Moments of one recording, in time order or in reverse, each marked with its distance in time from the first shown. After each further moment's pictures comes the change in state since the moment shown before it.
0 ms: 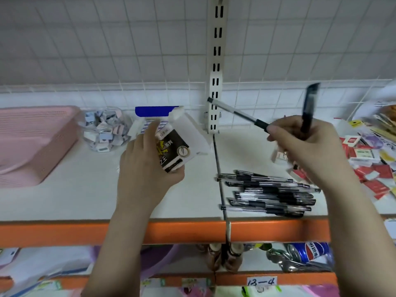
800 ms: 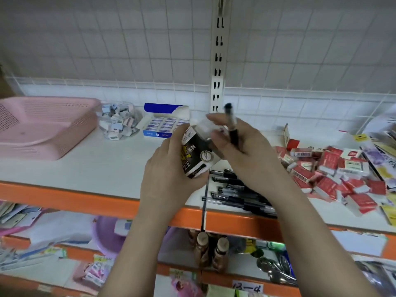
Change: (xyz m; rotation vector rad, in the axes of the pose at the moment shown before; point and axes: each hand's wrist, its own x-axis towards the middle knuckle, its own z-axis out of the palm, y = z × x) left_hand -0.040 0.081 0.011 -0.116 0.040 -0.026; right_hand -0.026 -0.030 0.020 -0.004 -0.372 -0.258
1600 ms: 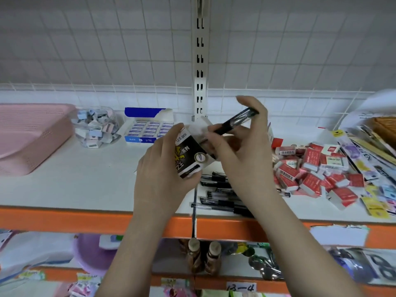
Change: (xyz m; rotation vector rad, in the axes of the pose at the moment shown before) left_hand 0.013 -0.001 0.015 0.005 0.059 0.081; right_hand -0.003 0.011 0.008 0.132 0.365 -0.079
